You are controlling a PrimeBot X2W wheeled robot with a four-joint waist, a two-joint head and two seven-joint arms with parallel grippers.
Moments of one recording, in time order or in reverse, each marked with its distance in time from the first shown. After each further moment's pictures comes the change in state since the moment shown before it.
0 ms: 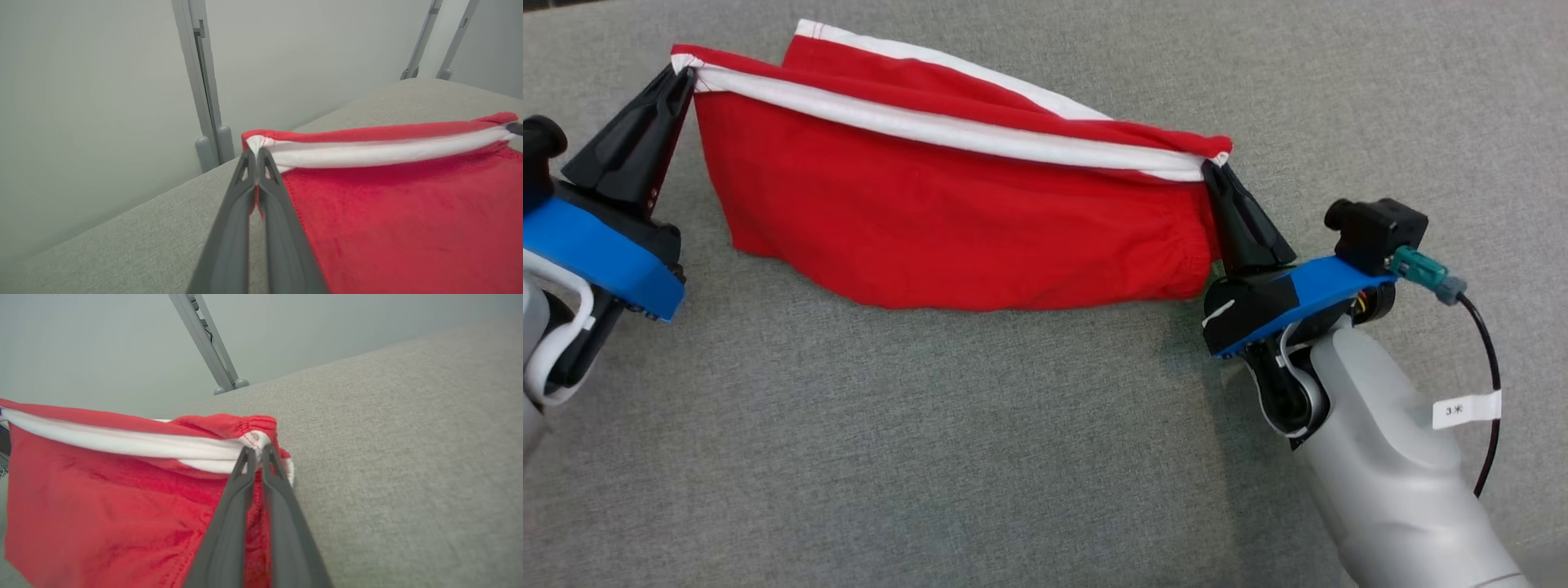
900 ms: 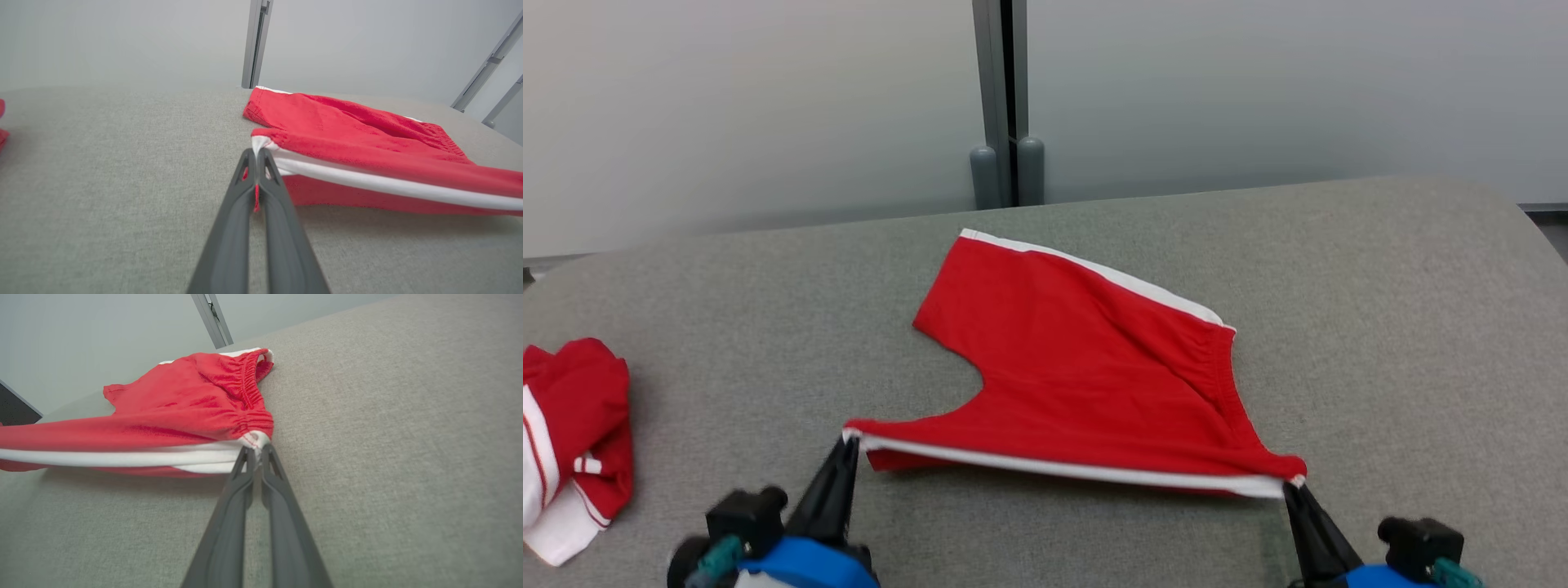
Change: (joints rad) left arm 0.809 -0.598 0.605 0.079 0.442 -0.006 0.000; right arm 0.661 0.005 -0.206 -0.138 -0.208 0.005 0.001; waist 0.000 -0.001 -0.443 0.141
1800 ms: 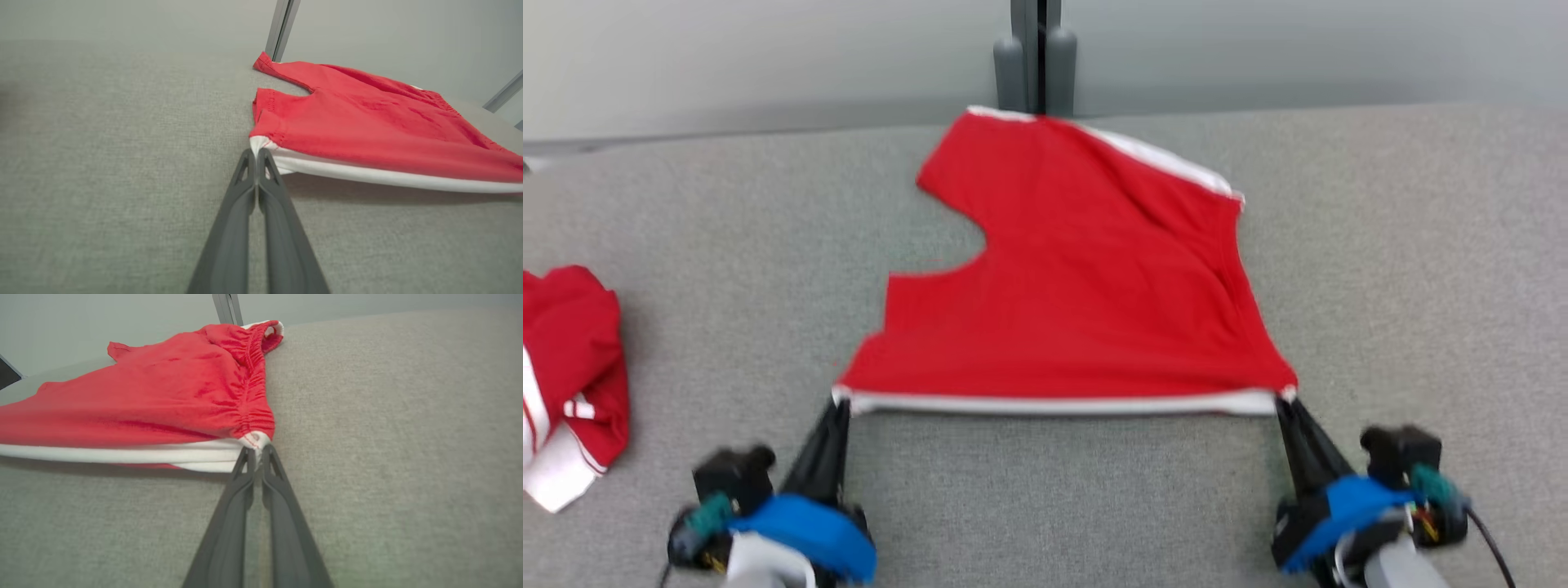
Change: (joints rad) left arm -0.164 0.032 -0.044 0.091 -0.115 0.003 0.000; right arm -0.257 0.004 -0.035 0.134 -0.138 -0.001 0.000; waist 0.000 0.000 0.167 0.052
